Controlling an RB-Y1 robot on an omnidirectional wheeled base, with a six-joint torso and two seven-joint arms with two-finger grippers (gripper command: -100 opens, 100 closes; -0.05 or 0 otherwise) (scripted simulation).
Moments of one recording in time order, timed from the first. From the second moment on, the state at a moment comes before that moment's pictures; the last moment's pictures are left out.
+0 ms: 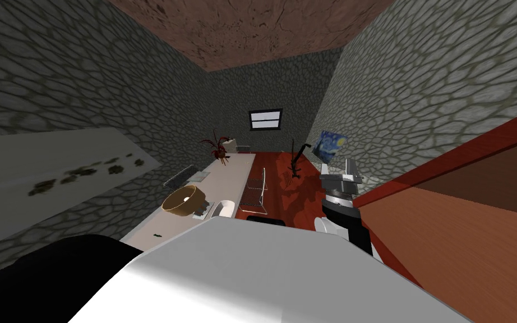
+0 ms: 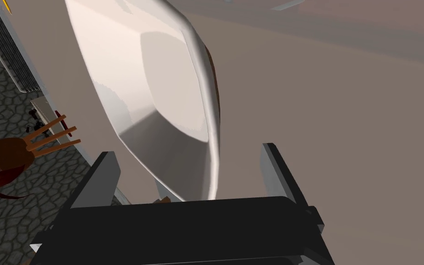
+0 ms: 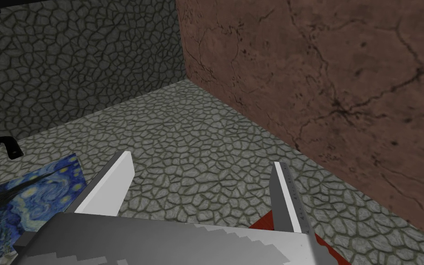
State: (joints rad) left arm 0.53 0.41 -0.01 -0.90 -0.32 -0.49 0.60; right arm 0.55 -0.02 -0.01 -2.27 -0.07 -0.50 -0.17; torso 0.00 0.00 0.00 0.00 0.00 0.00
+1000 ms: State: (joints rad) left arm 0.39 0.37 -0.02 -0.82 -0.27 -0.40 0.56; right arm 0.55 -0.02 -0.01 -2.27 -0.07 -0.50 -0.17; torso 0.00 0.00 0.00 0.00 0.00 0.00
